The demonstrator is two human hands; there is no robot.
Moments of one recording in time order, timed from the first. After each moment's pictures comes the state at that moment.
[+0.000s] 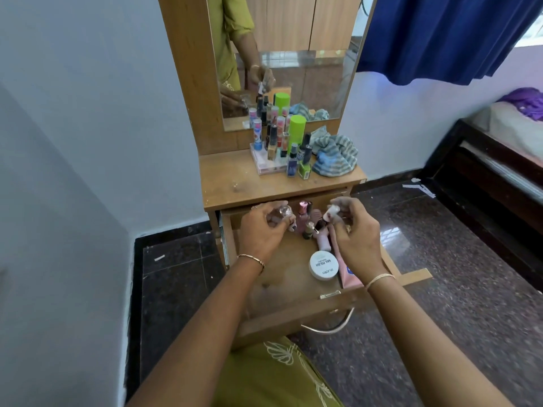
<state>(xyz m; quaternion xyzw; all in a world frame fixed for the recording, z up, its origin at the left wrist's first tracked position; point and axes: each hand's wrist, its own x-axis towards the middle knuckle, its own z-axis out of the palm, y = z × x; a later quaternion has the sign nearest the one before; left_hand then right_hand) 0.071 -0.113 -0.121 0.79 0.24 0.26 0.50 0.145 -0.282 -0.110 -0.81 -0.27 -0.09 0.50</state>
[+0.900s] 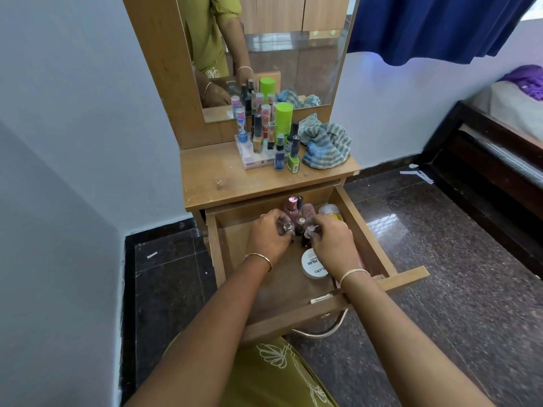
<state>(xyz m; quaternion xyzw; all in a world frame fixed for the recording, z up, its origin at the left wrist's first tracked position) 0.107 -0.128 -0.164 0.86 0.24 0.12 0.44 0.159 -0.266 -0.145 -0.92 -0.27 -0.01 0.30</state>
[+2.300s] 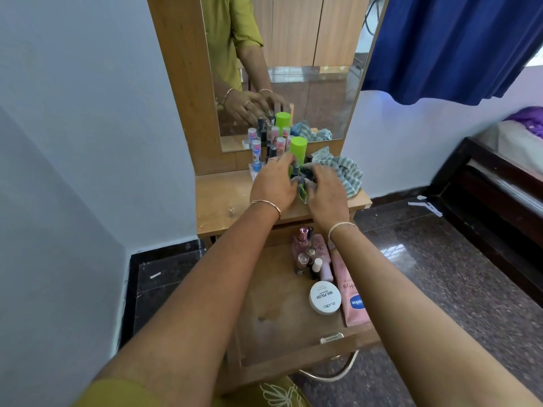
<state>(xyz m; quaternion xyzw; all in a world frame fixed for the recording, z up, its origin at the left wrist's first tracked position) 0.179 -0.069 -0.050 0.92 0.17 0.26 0.25 0.237 -0.176 -0.074 -0.87 -0.32 -0.11 0.35</state>
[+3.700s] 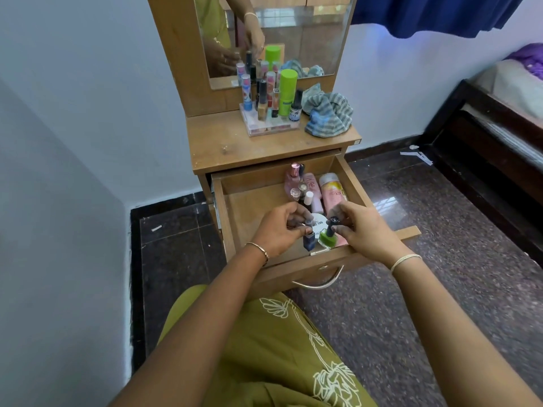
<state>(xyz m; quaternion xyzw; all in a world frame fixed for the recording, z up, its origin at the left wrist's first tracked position) 0.044 -0.166 -0.143 0.79 0.14 0.03 0.60 0.135 -0.340 -0.122 -0.89 -0.32 0.14 0.29</state>
